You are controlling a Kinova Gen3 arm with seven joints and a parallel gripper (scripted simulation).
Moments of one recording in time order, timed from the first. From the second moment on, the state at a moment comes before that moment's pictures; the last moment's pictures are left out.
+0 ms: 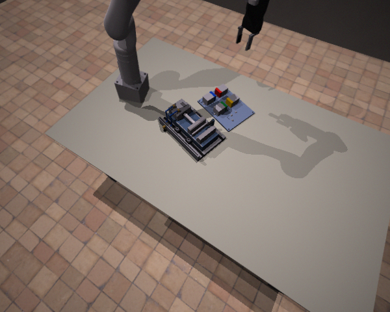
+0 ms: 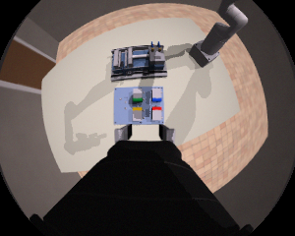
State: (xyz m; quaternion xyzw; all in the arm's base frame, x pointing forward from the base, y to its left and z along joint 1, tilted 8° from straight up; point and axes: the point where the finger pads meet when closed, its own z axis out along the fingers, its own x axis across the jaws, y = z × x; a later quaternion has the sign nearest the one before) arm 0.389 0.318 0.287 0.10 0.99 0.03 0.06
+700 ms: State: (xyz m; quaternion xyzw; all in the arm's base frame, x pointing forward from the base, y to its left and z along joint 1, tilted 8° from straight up) arm 0.392 0.323 0.246 0.09 0.99 0.04 0.06
